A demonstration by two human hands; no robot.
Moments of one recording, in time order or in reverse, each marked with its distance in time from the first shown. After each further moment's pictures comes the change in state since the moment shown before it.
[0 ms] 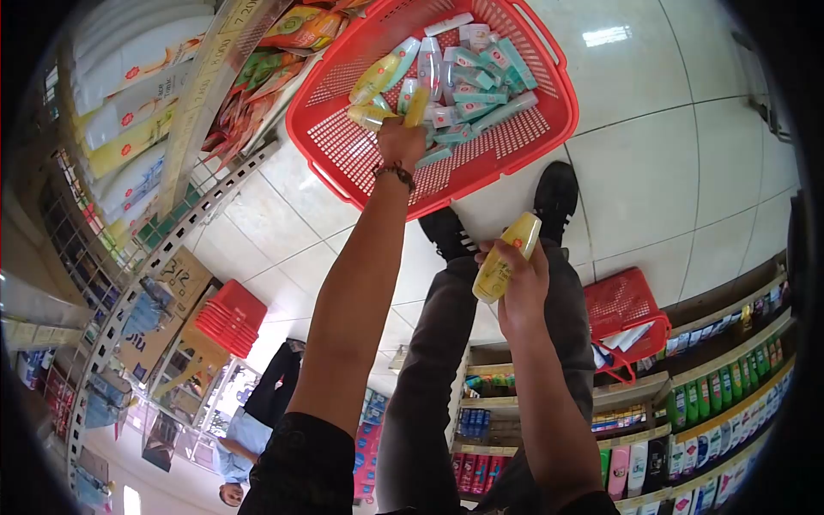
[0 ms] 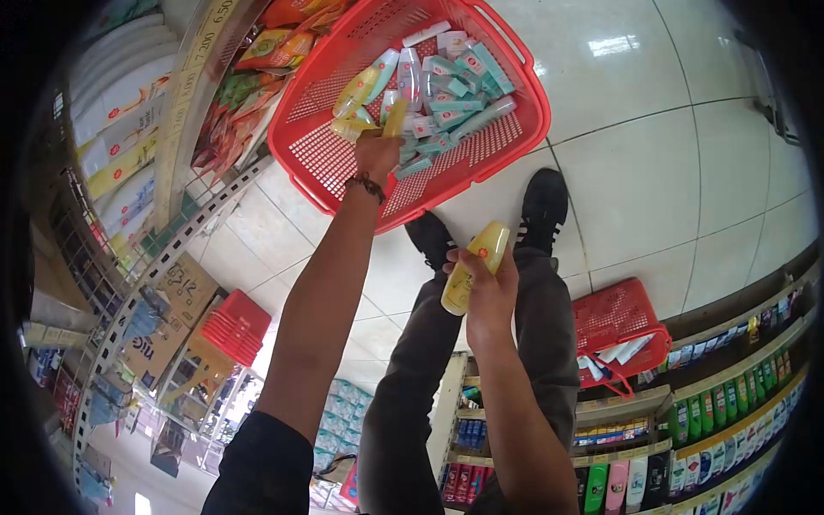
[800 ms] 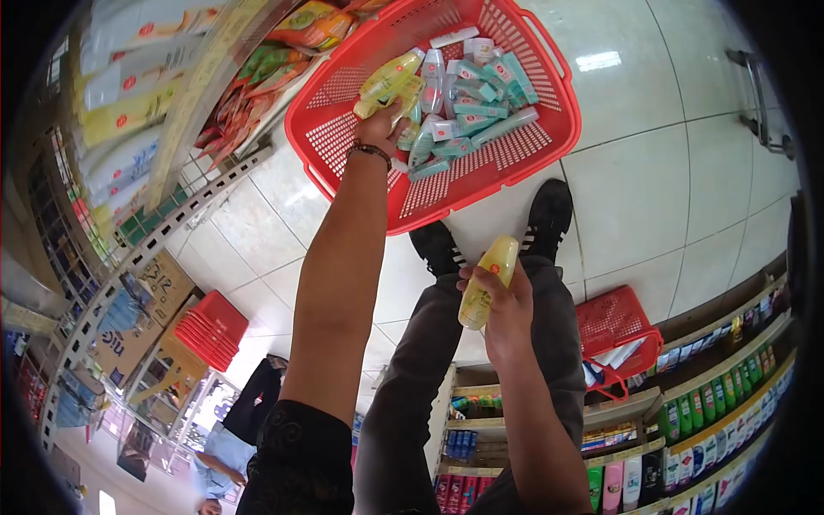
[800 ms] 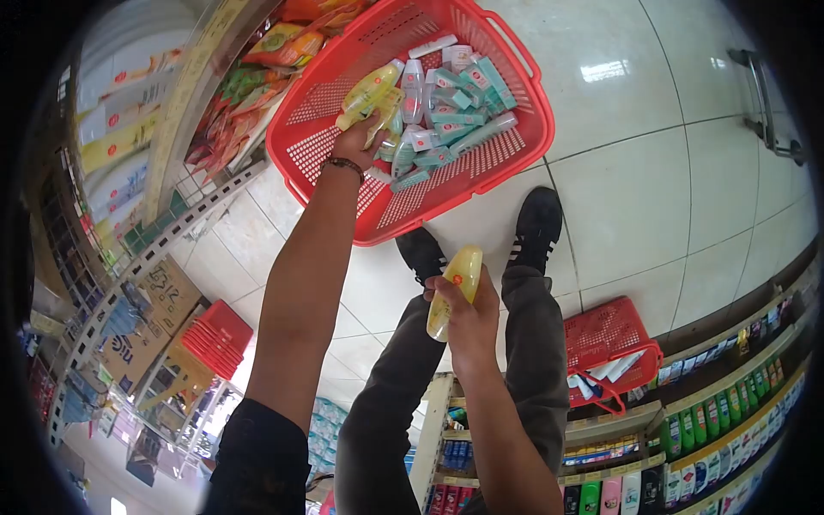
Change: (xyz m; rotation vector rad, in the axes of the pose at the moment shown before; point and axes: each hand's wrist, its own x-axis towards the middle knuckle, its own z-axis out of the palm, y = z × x) left_hand 0.051 0.020 -0.026 -0.940 -0.203 -0.332; right_hand -0.014 0.016 0.003 -0.107 -0.106 -0.022
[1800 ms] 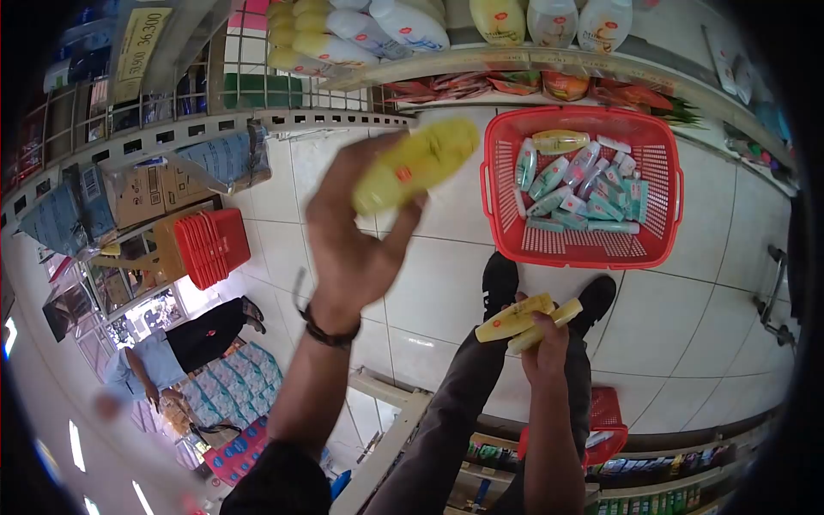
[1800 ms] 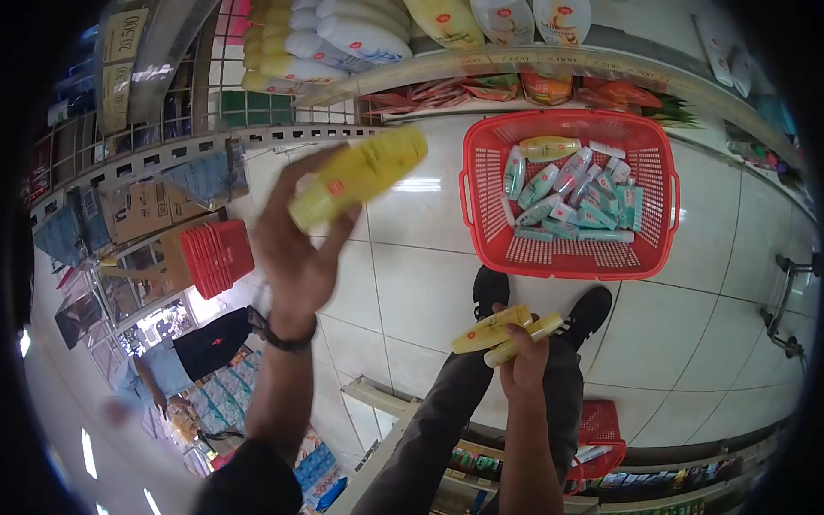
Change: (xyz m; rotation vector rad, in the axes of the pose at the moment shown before) left_hand -0.360 0.127 -0.190 0.702 0.323 1.280; right_hand -0.011 0.053 0.029 0.078 -0.378 0.112
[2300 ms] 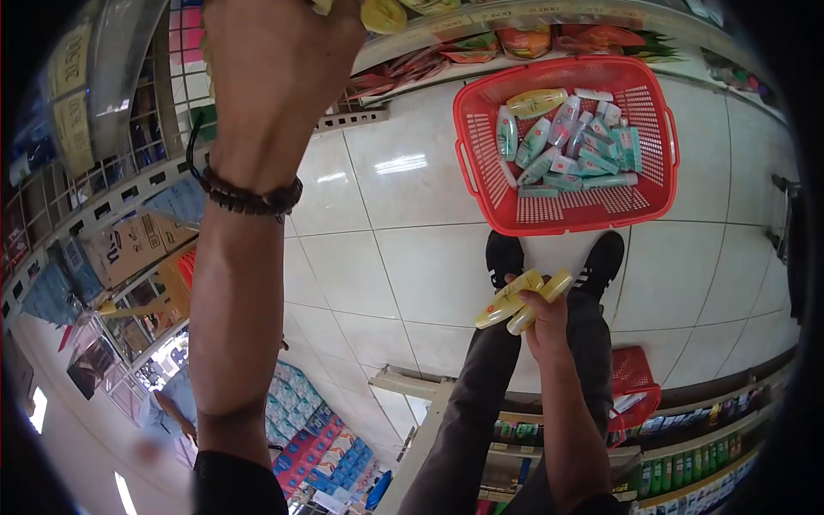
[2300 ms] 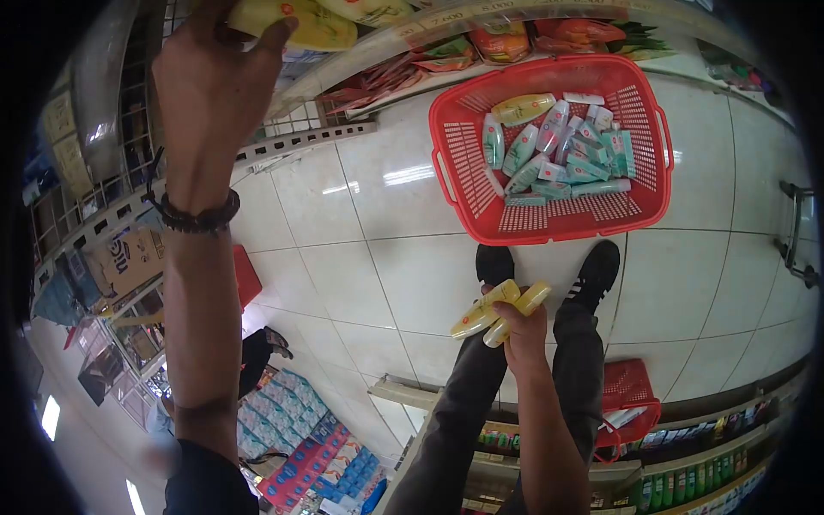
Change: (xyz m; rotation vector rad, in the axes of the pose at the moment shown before) left_hand 0.151 0.048 0.027 0.577 0.024 0.255; right_hand 0.009 0.025 -0.007 -0.104 0.034 -0.045
